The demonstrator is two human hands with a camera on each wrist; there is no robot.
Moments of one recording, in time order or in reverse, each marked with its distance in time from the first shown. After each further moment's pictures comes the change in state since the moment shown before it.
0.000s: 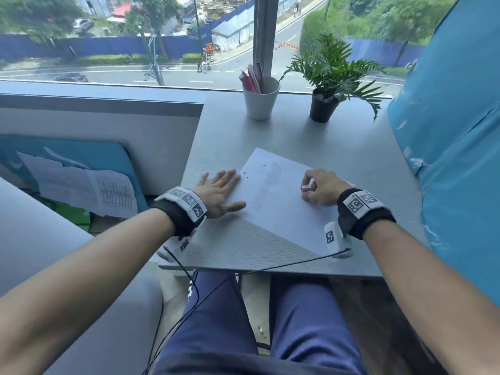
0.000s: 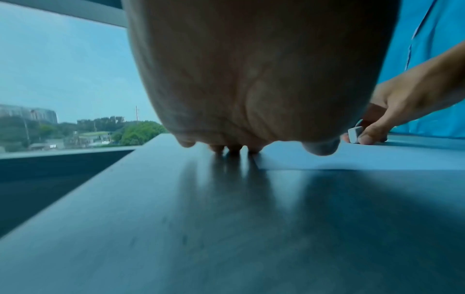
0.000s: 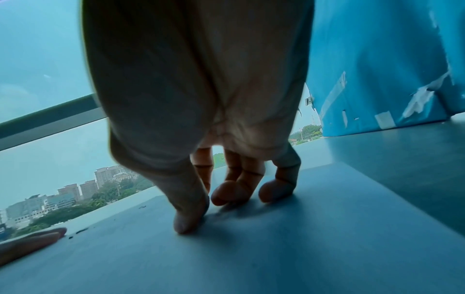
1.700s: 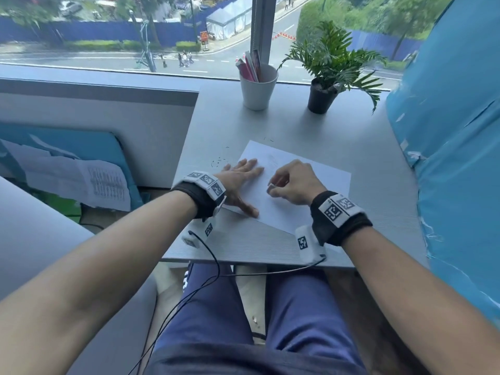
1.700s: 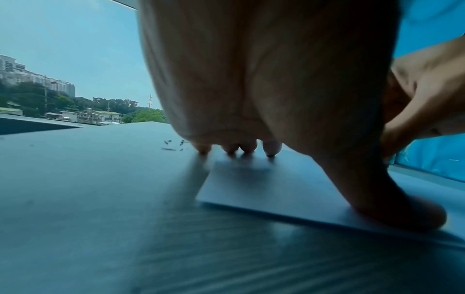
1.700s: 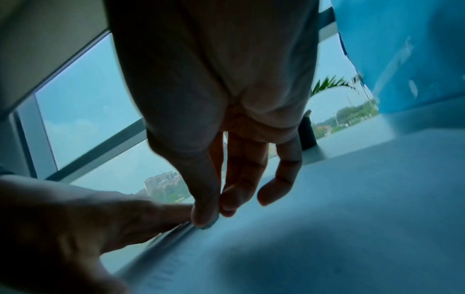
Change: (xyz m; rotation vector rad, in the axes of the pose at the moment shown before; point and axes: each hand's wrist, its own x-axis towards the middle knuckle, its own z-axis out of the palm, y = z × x) left_hand 0.035 0.028 -0.010 -0.192 0.037 0.196; right_hand -0.013 -0.049 0.027 0.100 0.094 -0.157
